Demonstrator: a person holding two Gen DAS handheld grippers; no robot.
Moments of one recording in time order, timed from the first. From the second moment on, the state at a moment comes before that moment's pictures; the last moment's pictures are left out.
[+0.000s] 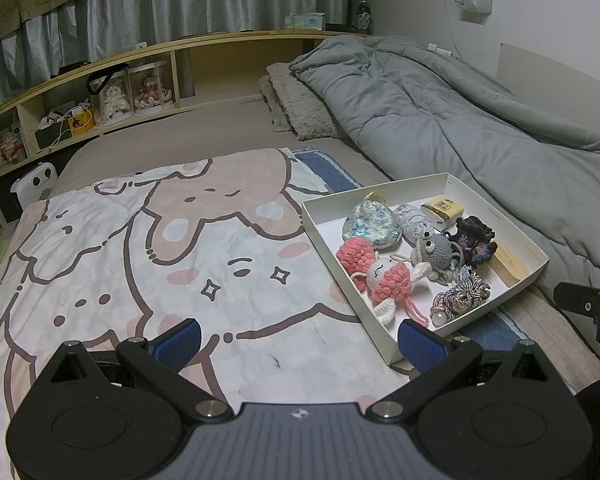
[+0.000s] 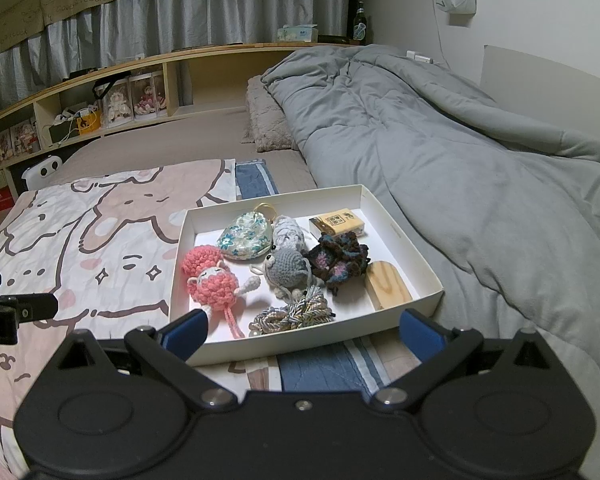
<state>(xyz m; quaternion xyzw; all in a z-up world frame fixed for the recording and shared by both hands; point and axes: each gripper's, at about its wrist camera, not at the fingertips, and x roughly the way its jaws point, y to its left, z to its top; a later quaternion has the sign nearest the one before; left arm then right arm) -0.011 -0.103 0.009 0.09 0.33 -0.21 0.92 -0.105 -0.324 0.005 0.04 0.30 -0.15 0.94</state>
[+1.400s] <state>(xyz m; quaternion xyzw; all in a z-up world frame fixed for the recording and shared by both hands) -0.012 -0.104 0.008 0.08 0.33 -0.21 0.92 -0.105 -0.323 0.002 0.04 0.30 -0.15 0.94</state>
